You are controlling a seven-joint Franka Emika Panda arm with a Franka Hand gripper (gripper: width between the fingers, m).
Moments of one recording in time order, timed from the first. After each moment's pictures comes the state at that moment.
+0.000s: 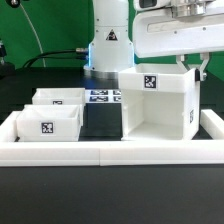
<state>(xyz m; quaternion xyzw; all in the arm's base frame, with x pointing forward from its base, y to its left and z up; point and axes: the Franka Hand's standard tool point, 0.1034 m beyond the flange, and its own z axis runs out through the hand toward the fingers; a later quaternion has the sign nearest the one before) 0.570 0.106 0.103 -0.95 0.29 -0.04 0.07</state>
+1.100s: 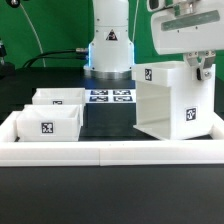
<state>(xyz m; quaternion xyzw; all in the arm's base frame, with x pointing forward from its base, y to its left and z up) 0.575 0.114 0.106 -0.82 0.57 -0.01 0.11</state>
